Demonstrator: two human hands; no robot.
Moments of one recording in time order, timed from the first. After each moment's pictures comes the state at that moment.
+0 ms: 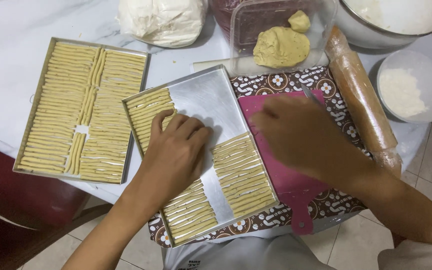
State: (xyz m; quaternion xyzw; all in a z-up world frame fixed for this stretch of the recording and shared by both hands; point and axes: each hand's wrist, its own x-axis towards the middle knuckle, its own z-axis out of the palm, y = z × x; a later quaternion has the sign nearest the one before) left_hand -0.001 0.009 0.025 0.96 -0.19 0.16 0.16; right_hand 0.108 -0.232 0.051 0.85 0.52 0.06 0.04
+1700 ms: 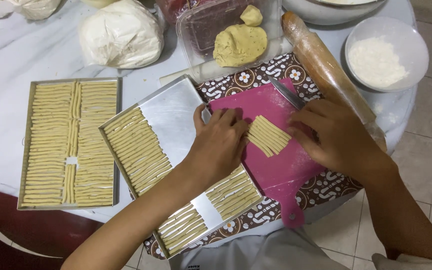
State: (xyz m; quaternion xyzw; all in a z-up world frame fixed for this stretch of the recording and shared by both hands) left_hand 0.063 -0.088 -0.005 0.95 -0.23 0.04 0.21; right_hand 0.098 -0.338 0.038 0.89 0.39 0.05 -0.22
